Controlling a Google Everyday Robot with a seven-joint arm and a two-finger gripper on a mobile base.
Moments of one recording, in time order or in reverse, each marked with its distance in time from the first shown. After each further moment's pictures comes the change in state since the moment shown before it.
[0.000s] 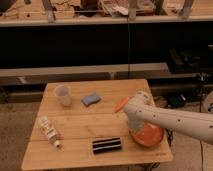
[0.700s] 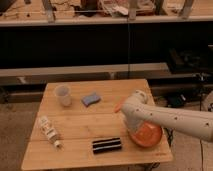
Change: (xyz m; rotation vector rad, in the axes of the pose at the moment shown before) arm -0.008 -0.009 -0.002 -0.011 -0.012 -0.047
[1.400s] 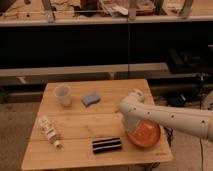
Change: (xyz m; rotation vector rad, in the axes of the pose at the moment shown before) arm -0.007 -0.009 -0.002 -0.014 -0.011 -0.048
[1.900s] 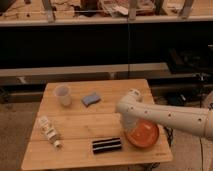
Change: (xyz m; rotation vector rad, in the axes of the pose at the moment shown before) arm -0.005 -0.006 -0.001 -0.009 -0.008 -0.032
